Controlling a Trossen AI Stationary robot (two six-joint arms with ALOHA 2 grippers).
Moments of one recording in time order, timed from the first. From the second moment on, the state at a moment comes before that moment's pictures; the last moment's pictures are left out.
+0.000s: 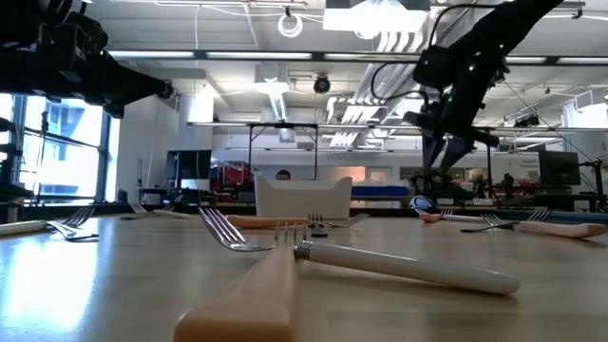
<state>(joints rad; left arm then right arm) 0.18 0.01 0.01 0.04 -0.09 -0.03 -0.75 1.34 0.85 -0.56 0.09 0.58</state>
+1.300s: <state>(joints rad) 0.18 0.01 0.01 0.04 -0.09 -0.03 -0.74 1.70 0.88 -0.52 0.21 0.99</state>
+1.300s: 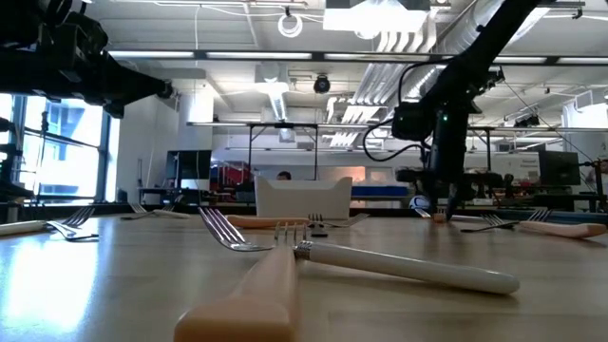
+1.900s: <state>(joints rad) 0.18 0.01 0.01 0.04 -0.09 -0.03 -0.75 1.70 0.89 -0.55 0.21 0.89</state>
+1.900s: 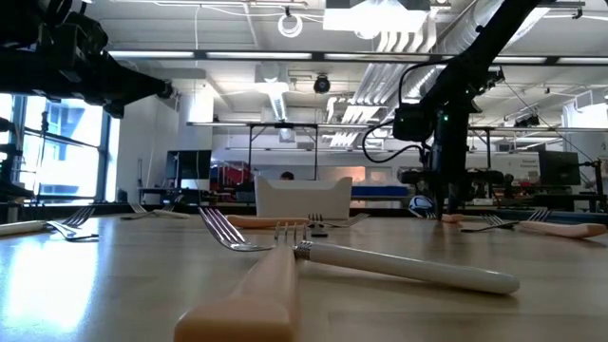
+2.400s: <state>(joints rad) 0.18 0.01 0.01 0.04 -0.09 -0.03 -0.73 1.54 0.89 -0.58 0.28 0.87</state>
